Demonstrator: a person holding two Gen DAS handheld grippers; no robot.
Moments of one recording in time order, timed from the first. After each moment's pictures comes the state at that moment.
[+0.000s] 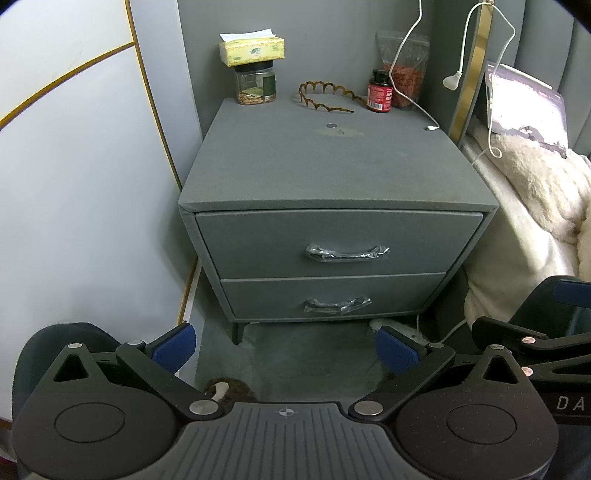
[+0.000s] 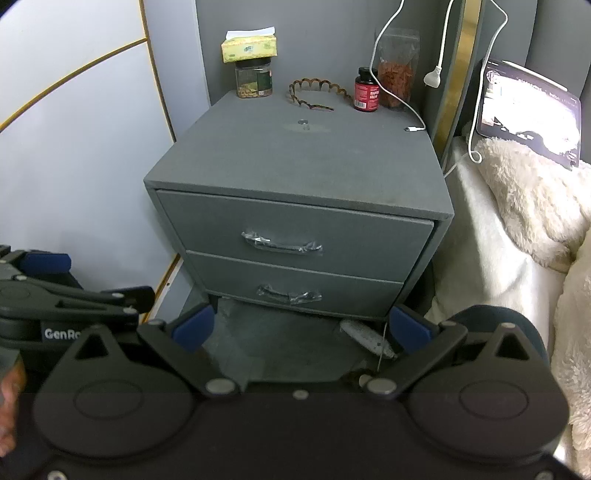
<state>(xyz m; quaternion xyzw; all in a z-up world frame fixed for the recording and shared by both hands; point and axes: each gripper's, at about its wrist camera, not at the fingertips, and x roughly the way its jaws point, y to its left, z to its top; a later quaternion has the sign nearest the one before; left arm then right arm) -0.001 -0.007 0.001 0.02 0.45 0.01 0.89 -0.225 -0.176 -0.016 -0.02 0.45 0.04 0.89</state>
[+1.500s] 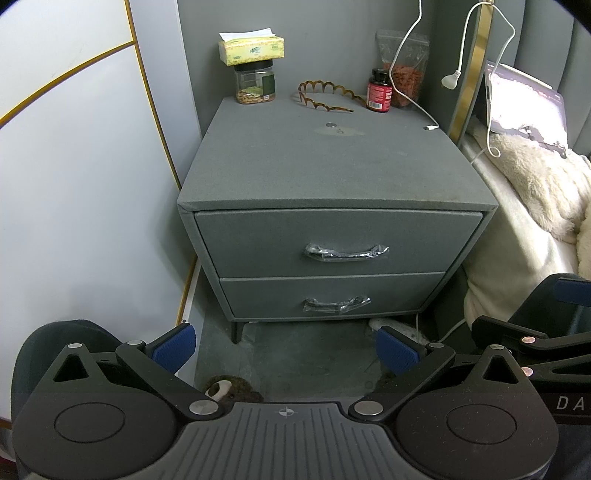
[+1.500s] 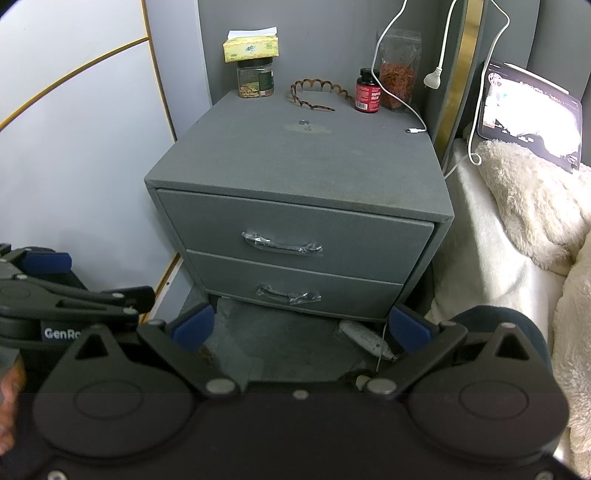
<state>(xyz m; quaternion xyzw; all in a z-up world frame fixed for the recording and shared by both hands) -0.001 -0.008 0.003 0.02 0.45 0.01 0.89 -0.226 -0.176 -0.015 -0.02 0.45 0.04 0.89</state>
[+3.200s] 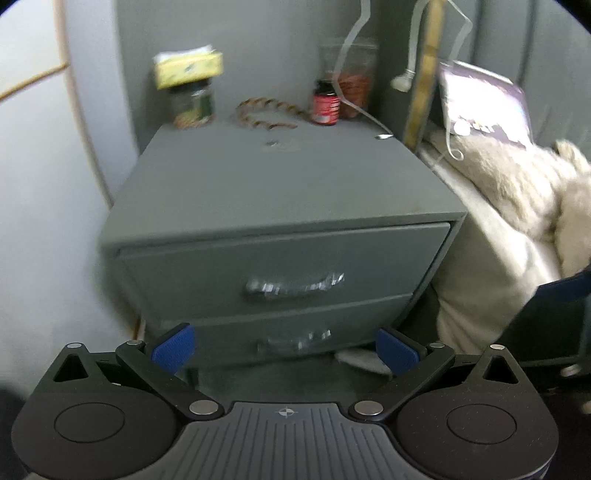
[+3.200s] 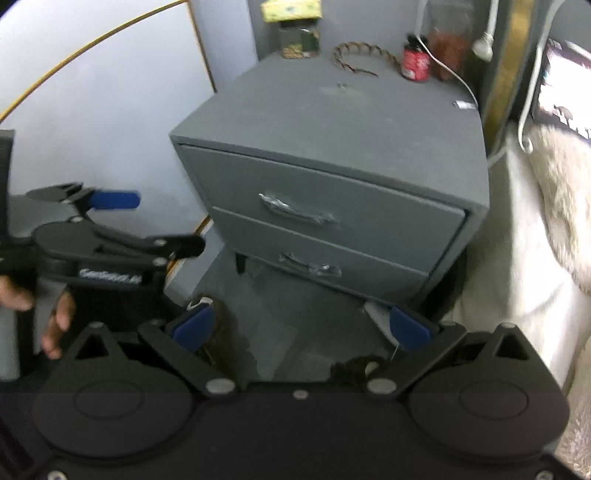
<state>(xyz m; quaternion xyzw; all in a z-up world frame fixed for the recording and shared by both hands) 0.054 -0.070 -0.058 0.07 0.40 -0.08 0.91 -0.192 -0.249 -0.041 -0.03 0.50 0.16 0.85</state>
